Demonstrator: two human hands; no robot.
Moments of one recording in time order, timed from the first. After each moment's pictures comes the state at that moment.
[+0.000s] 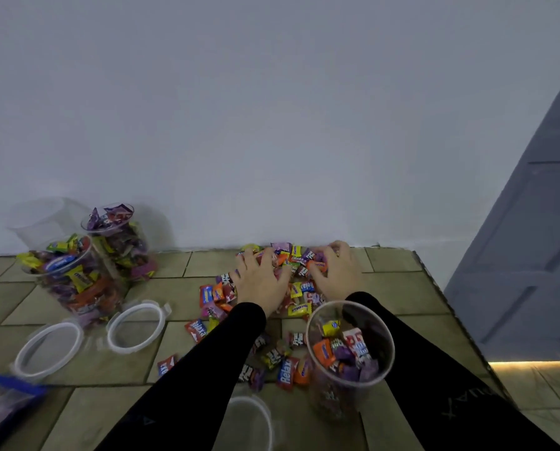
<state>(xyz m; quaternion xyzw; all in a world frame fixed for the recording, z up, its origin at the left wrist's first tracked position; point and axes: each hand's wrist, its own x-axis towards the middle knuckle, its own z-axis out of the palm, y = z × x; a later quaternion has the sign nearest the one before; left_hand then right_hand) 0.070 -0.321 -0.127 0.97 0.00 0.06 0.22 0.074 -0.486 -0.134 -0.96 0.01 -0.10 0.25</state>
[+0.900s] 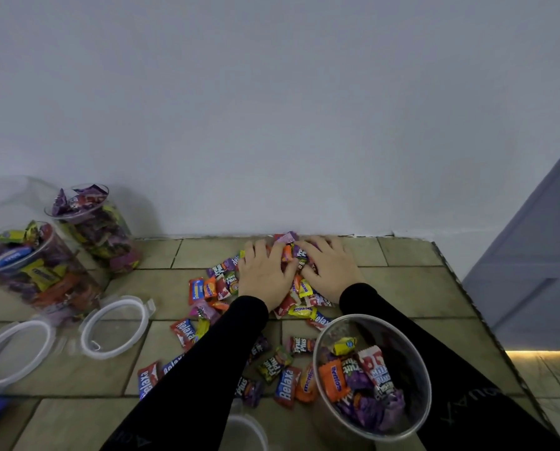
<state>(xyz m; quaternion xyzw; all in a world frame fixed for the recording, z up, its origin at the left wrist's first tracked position) 0.108 -0.326 -0.164 0.98 -0.07 0.11 0.14 0.110 -0.478 -0.163 -0.98 -0.12 -0.09 0.12</state>
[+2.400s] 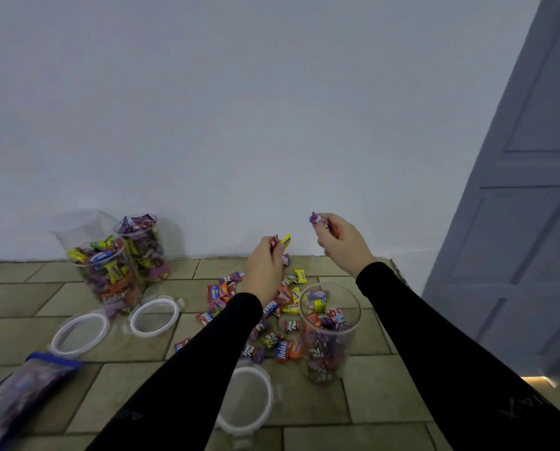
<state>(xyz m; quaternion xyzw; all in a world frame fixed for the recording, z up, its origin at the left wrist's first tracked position) 0.007 -0.325 -0.047 0.84 -0.09 0.14 0.51 0.017 -0.487 -0.021 -0.81 -0.08 -0.16 0.55</state>
